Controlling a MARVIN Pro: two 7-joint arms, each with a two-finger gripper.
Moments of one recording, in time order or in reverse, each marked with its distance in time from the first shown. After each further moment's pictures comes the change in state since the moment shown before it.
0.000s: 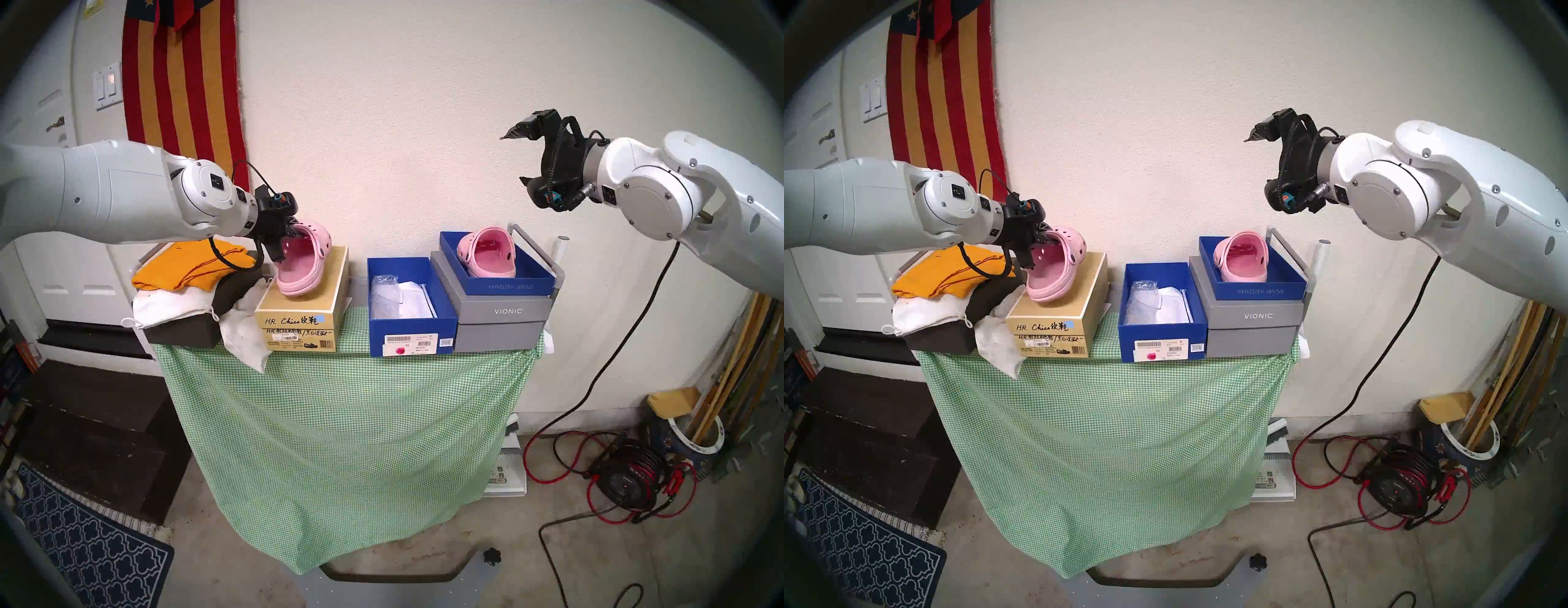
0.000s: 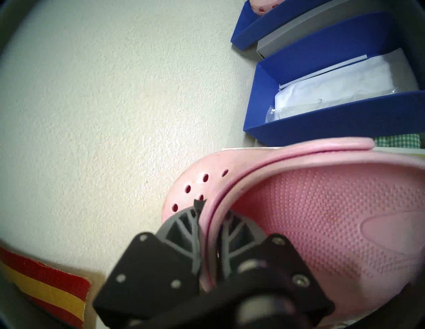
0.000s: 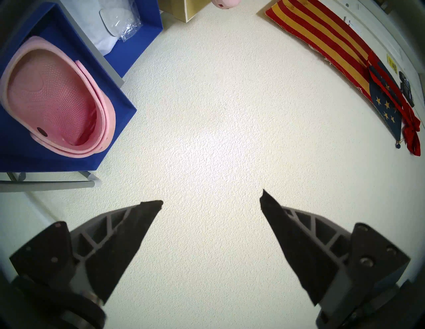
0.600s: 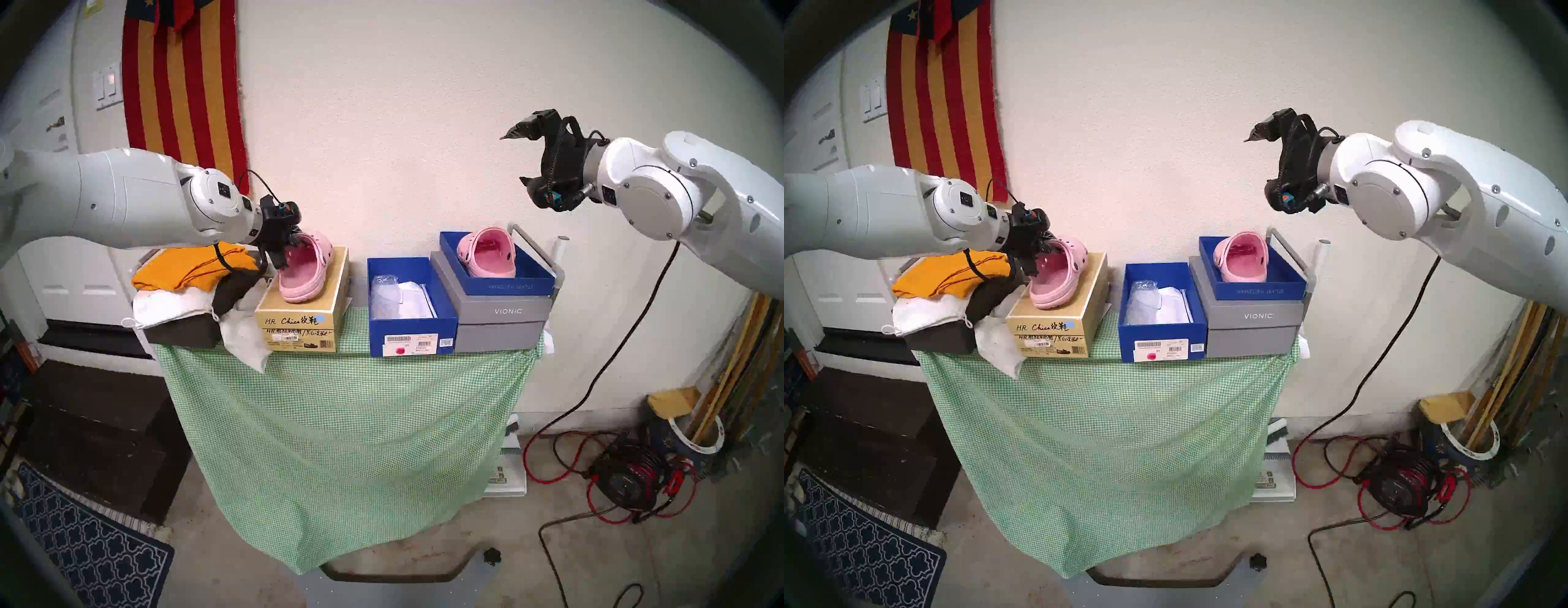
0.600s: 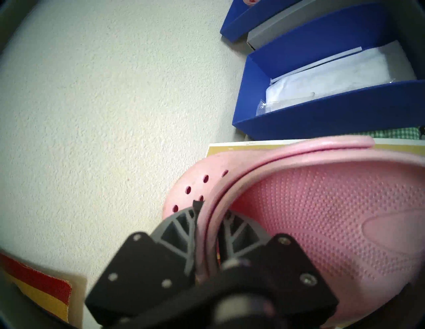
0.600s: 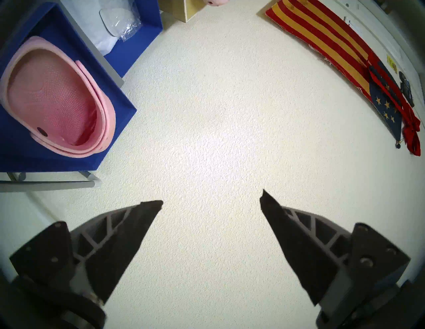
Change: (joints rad) left arm 0.055 -0.028 -0.010 0.061 -0.013 -0.023 -0.046; right arm -0.001 0.000 0.001 0.000 0.000 0.000 0.000
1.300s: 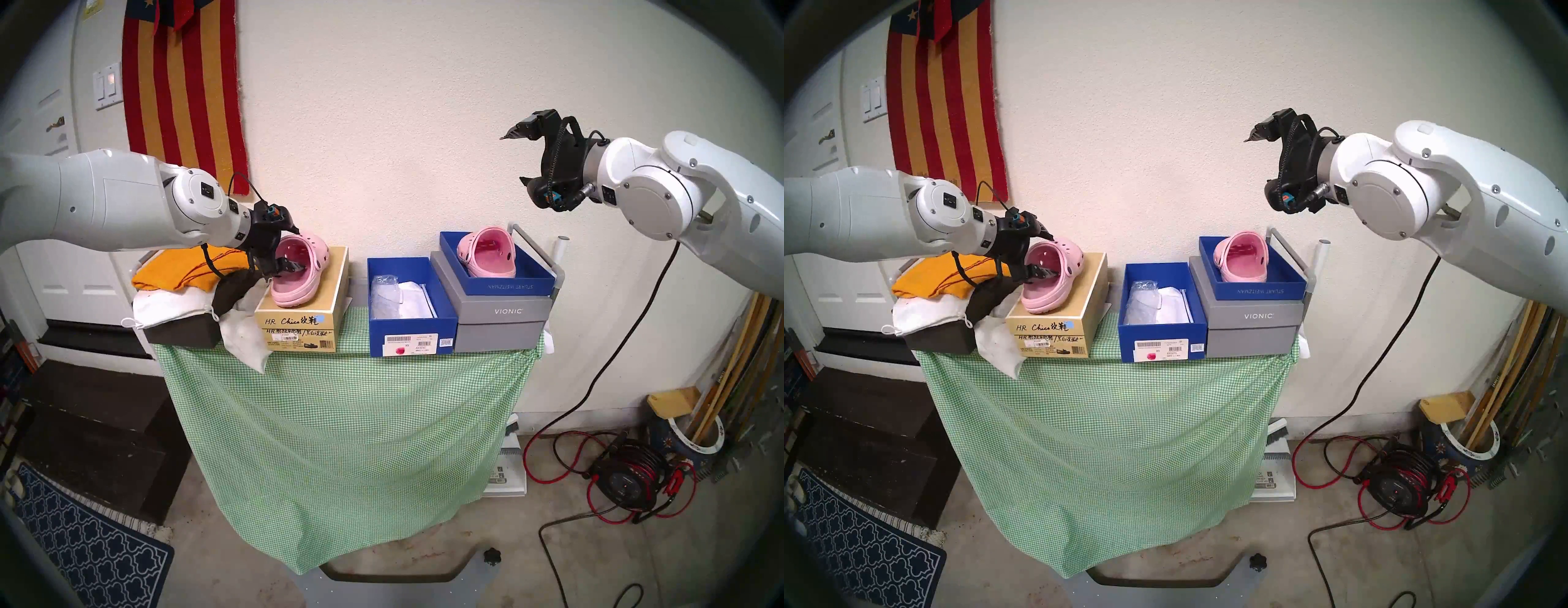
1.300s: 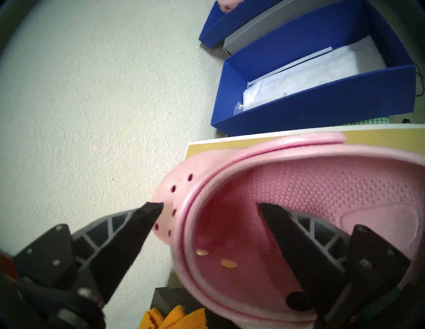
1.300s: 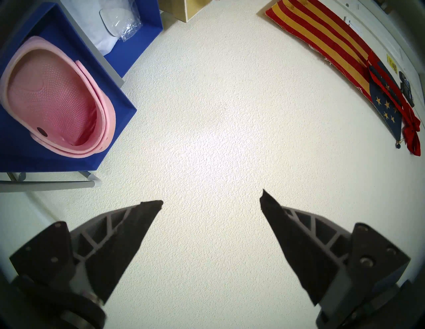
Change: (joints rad) left arm -0.073 0.065 0.040 -0.072 0.050 -0.041 -0.068; right arm -0.001 0.000 0.001 0.000 0.000 0.000 0.000
